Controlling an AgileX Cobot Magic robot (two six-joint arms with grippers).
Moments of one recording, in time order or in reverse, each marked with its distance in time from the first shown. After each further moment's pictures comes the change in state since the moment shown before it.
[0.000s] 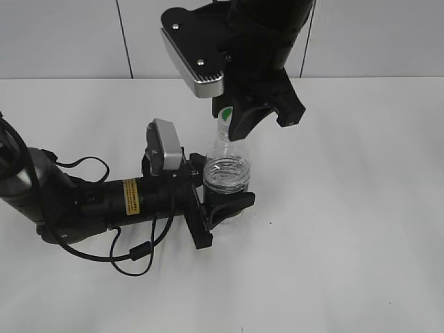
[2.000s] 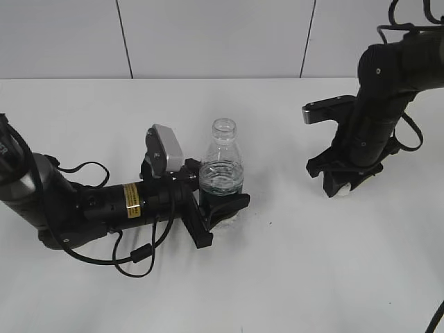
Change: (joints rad) left arm 0.000 0.022 0.002 -0.063 0.039 -0.005; right arm -0.386 0.140 0.473 -0.144 -0.470 1.398
